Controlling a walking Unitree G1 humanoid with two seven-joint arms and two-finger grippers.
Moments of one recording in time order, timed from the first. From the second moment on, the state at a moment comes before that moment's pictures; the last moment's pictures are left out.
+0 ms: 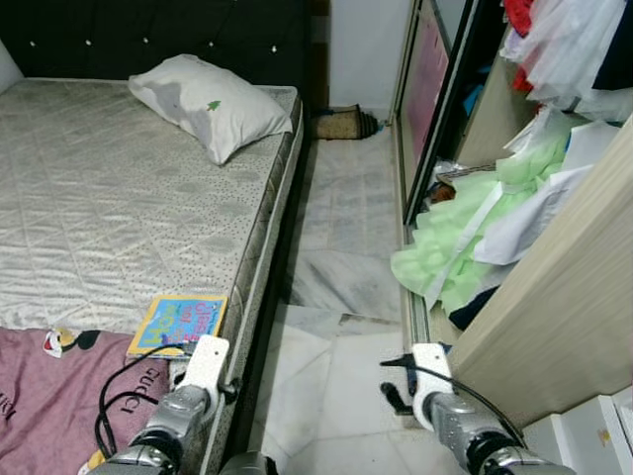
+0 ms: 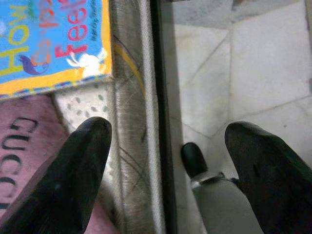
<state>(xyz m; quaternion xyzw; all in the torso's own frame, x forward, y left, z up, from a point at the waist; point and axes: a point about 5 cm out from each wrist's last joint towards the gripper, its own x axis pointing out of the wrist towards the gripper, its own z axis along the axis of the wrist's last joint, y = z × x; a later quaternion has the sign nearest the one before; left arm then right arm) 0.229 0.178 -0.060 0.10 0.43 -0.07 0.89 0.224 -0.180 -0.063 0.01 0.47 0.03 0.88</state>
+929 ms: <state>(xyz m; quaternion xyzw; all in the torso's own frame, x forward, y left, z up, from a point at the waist) 0.223 0.177 -0.064 0.12 0.43 -0.10 0.89 0.214 -0.178 -0.069 0.02 0.46 0.03 0.89</state>
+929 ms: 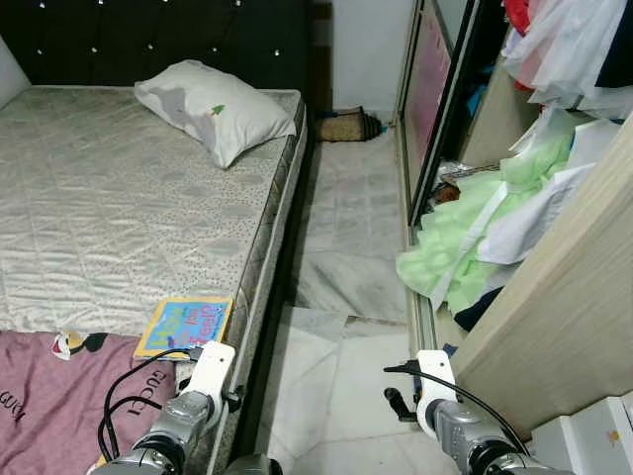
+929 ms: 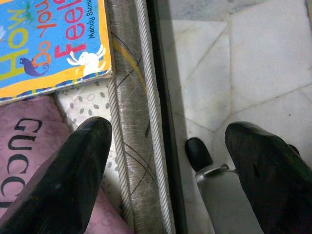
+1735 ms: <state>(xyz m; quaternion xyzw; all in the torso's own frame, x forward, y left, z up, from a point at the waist) 0.237 0.208 -0.024 0.08 0.26 -0.08 0.96 0.241 -0.170 -0.038 0.08 0.30 0.07 0.95</state>
